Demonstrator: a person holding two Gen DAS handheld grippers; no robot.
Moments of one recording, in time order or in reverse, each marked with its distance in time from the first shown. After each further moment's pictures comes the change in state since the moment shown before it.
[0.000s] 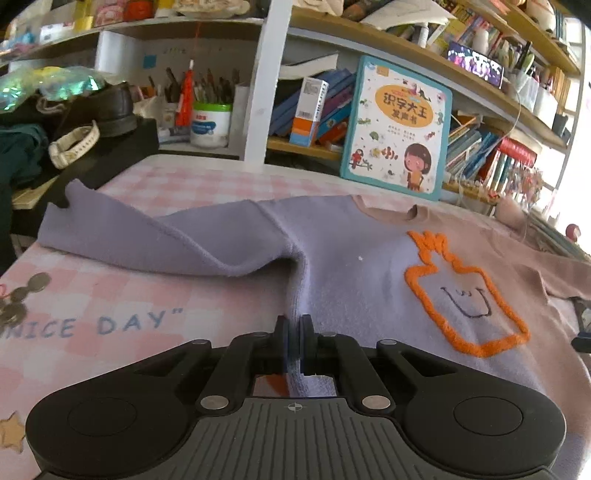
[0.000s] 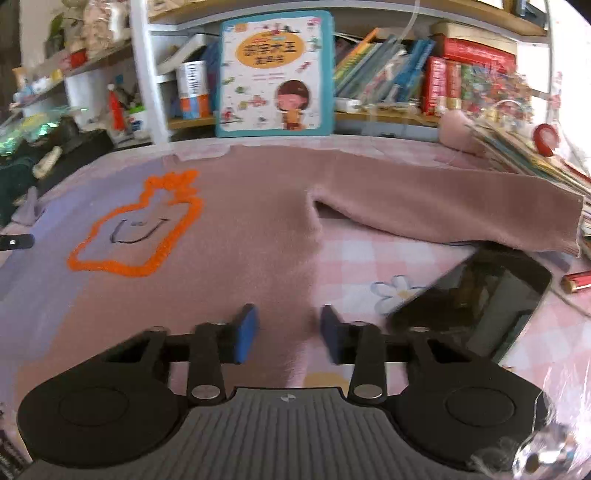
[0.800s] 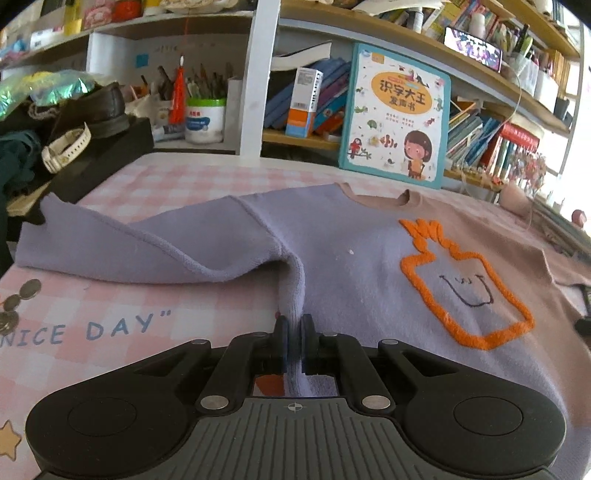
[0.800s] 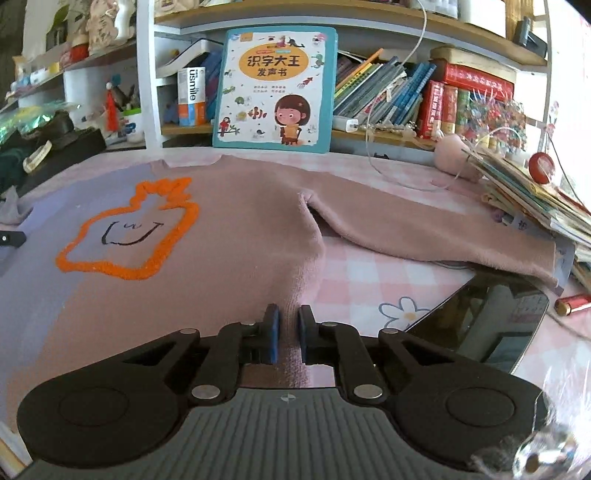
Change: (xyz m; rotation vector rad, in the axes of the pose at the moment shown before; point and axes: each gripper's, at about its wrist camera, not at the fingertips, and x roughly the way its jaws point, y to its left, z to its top) left arm 0.023 -0.005 0.006 0.028 0.027 0.000; right arm 0.012 0.016 0.000 -0.056 -0.057 -0.099
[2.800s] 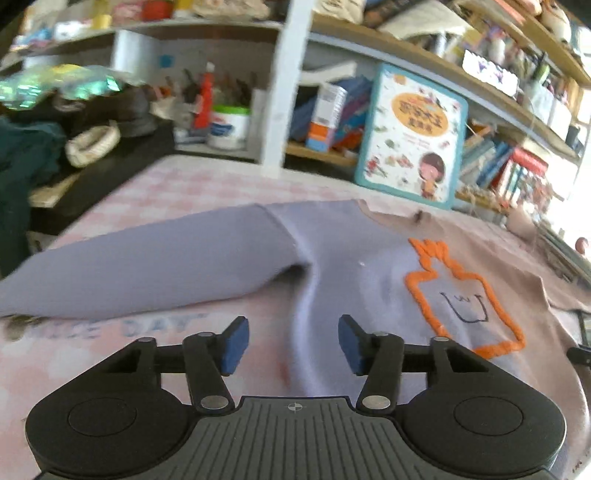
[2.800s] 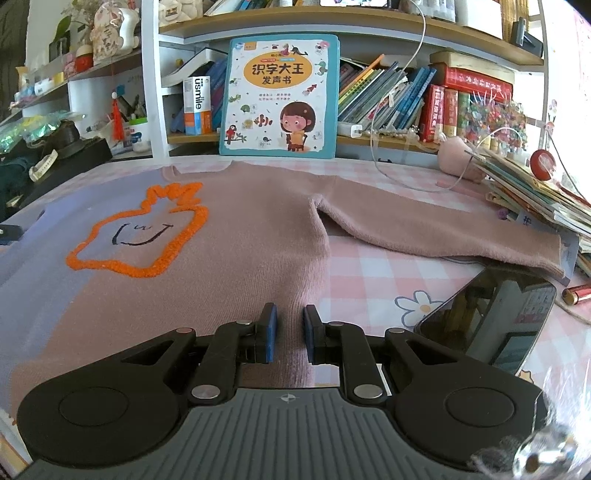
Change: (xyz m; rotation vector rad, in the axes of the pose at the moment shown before) left arm -0.013 0.009 0.003 -0.030 0.003 0.012; right arm -0.005 0.009 -0.011 0.021 -0.037 0.017
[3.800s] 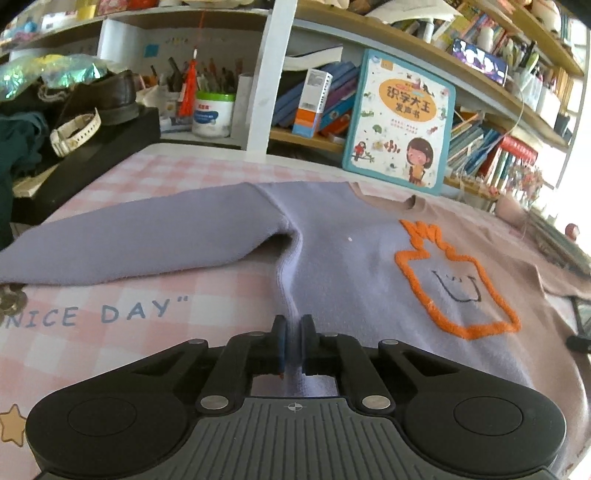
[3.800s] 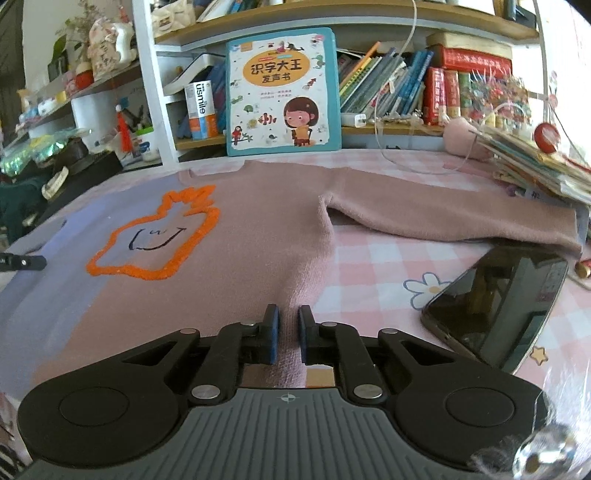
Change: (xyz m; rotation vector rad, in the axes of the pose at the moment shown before) left arm 0.002 0.003 -0.011 -0.023 -0.006 -0.041; right arm -0.005 -0.010 -0.004 0.091 0.011 0.077
